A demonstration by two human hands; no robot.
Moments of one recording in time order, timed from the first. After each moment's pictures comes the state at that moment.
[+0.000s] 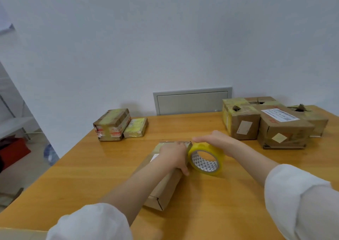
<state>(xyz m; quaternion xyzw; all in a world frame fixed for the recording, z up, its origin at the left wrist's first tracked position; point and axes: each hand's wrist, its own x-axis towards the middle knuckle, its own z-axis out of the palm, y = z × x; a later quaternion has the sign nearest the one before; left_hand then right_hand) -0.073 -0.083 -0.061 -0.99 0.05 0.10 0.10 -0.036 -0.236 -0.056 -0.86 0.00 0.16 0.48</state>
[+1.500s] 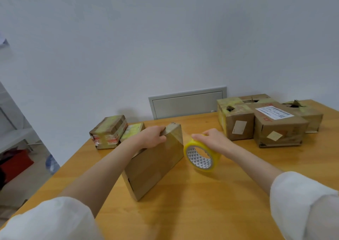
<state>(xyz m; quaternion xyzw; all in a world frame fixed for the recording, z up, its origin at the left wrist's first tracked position) -0.051 -0.034 -0.002 -0.99 0.08 0.06 -0.09 -0.028 -0.249 -0.064 -0.89 -0.10 0.06 0.44</state>
